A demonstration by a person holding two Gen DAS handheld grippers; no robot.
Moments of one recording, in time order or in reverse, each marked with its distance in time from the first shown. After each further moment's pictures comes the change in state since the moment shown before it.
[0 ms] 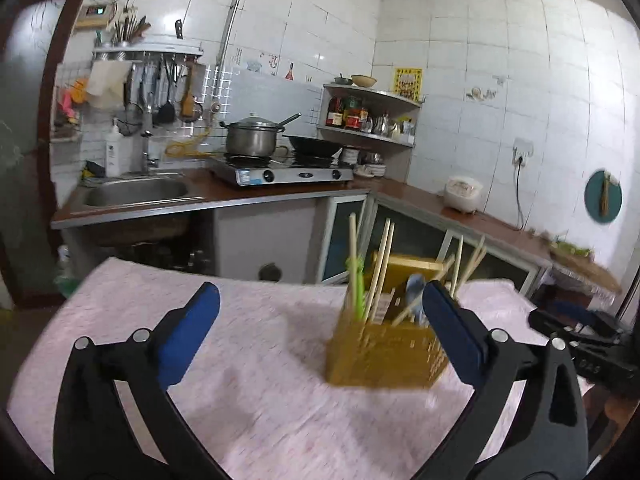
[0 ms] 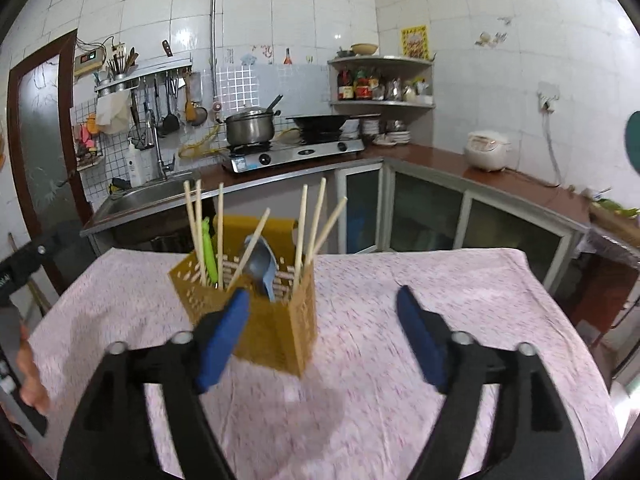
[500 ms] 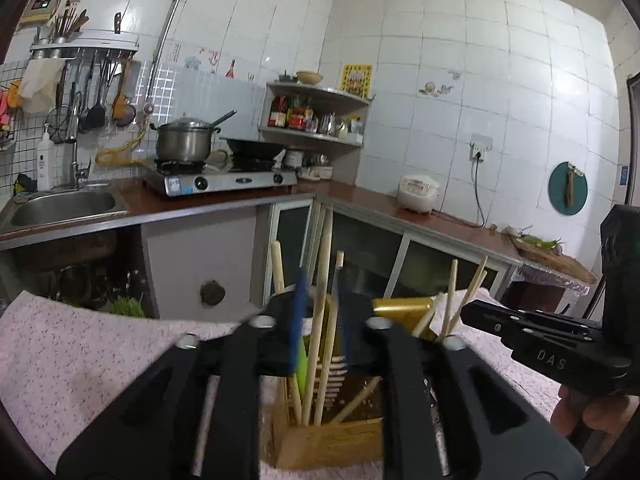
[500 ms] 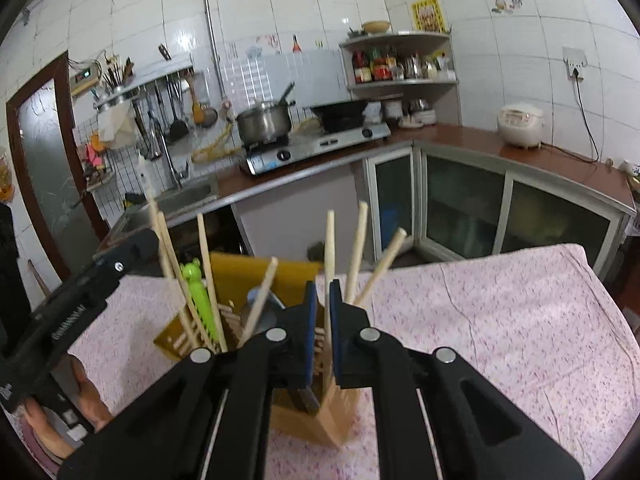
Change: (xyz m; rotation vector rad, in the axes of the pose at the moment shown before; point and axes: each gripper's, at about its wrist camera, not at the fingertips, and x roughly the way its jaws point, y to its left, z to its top) left arm 0.136 -0.035 0.022 0.039 -0.019 -0.200; right arm 0.117 0.004 0.048 0.085 0.073 0.134
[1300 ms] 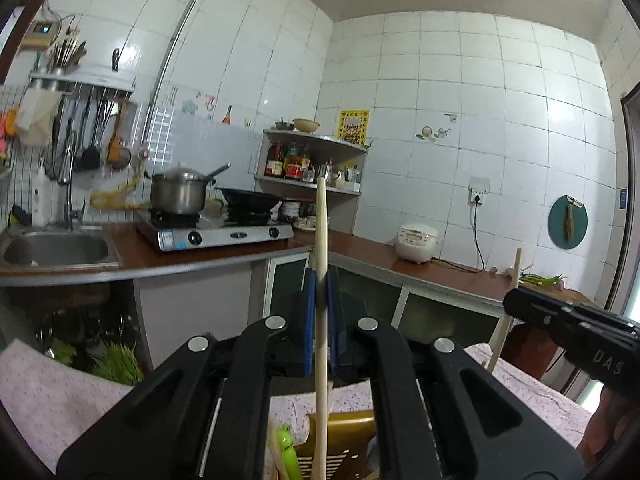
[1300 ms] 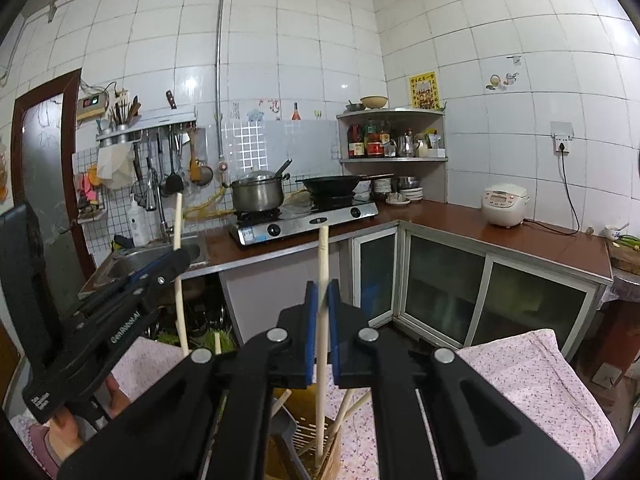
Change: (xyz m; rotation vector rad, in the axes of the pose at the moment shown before) left arm 0.024 -0.009 0.057 -0.006 -0.172 -0.027; right arm -0.050 0.029 0.066 -0.085 -0.258 -0.070
